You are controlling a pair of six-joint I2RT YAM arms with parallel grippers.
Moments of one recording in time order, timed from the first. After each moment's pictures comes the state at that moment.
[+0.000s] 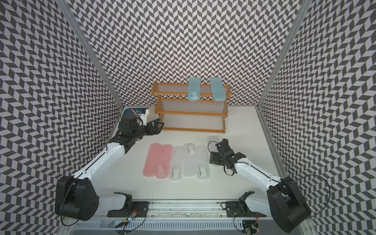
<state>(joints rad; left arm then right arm) -0.18 1.32 0.96 -0.13 0.34 -0.29 0.49 1.22 0.61 -0.43 0.09 0.58</state>
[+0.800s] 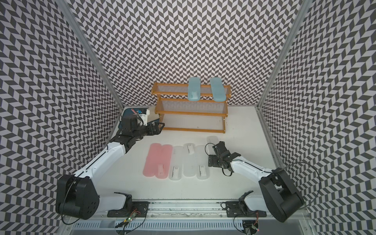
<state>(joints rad) -0.18 1.33 0.96 -0.13 0.36 -0.29 0.52 1.33 0.58 -0.38 0.10 0.56</state>
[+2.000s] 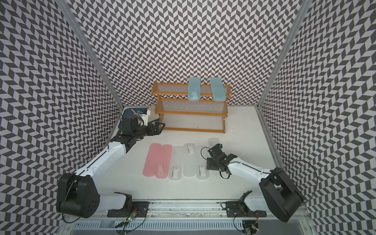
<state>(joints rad) -0.18 1.34 0.96 -0.13 0.38 -0.29 0.63 1.35 0.62 -0.47 0.18 0.65</state>
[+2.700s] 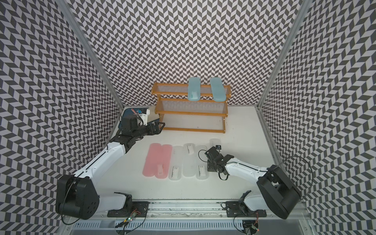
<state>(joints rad) -0.19 1.30 0.95 -0.10 0.38 -0.31 0.70 1.34 0.60 -0.50 0.25 0.72</state>
